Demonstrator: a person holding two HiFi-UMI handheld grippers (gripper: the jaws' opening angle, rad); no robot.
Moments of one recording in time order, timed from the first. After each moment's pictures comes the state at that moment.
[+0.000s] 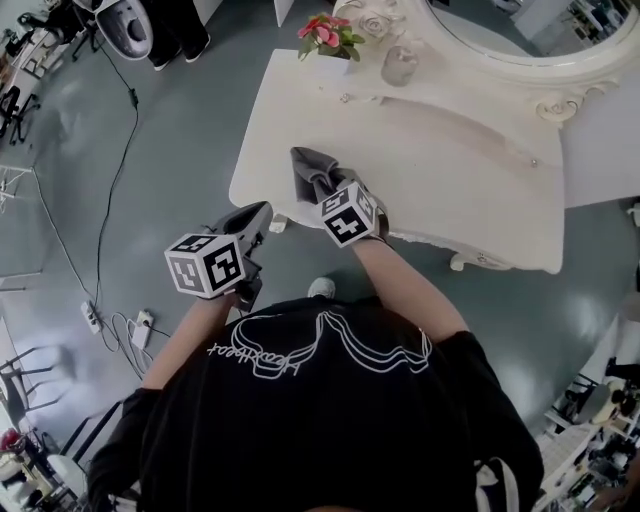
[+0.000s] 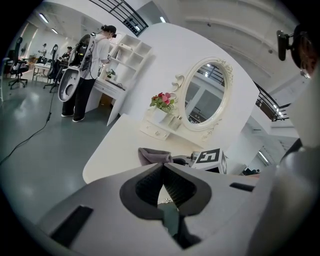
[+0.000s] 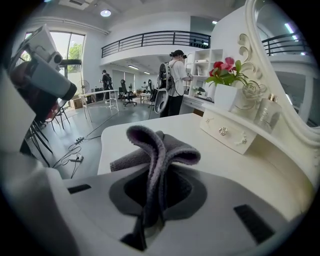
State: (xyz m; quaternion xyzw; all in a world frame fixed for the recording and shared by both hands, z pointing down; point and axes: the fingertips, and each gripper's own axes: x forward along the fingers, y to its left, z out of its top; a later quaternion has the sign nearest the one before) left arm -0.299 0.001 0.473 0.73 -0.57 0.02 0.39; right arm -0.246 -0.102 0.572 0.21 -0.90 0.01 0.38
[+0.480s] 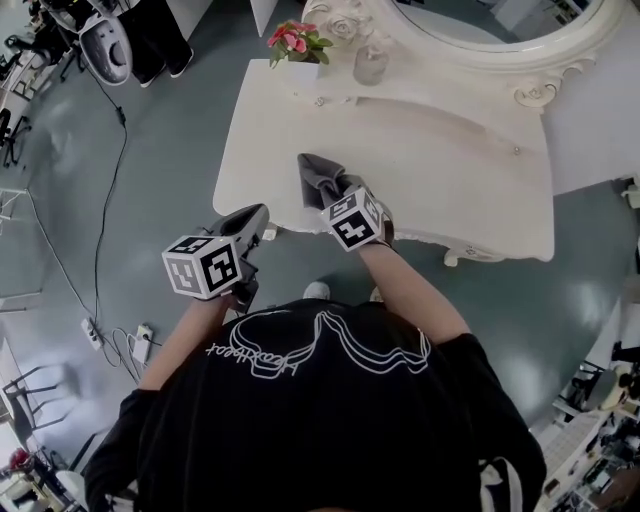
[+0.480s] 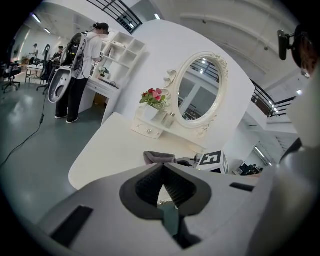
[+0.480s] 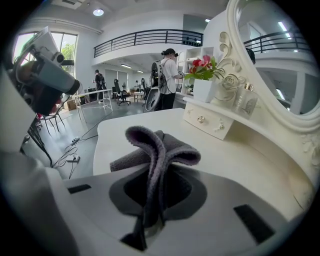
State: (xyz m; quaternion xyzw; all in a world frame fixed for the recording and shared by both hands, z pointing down) left arm -0.269 -0.013 0.466 0.75 -0.55 0.03 0.38; right arm -0.187 -0.113 0.572 0.24 -0.89 0.03 0.38
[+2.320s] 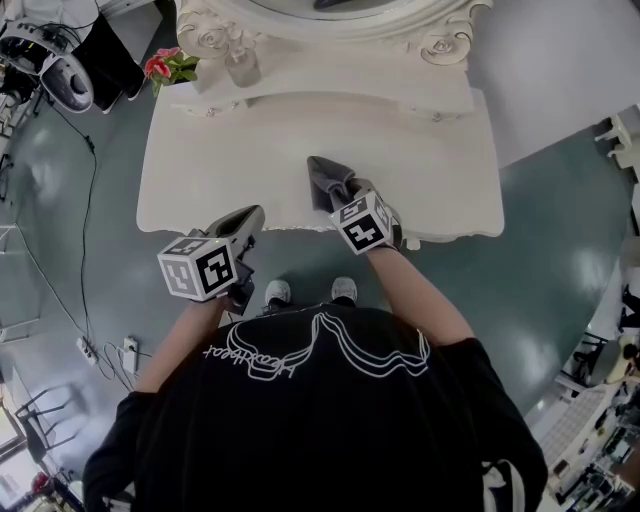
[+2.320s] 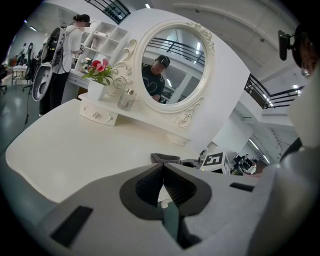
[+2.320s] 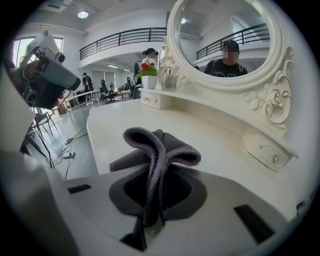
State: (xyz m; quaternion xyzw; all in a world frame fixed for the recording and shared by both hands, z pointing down) left arm -0.050 -0.070 0.455 0.77 -0.51 0.07 0.38; right arm 0.071 -0.161 0.570 0.29 -0.87 0.07 0.39
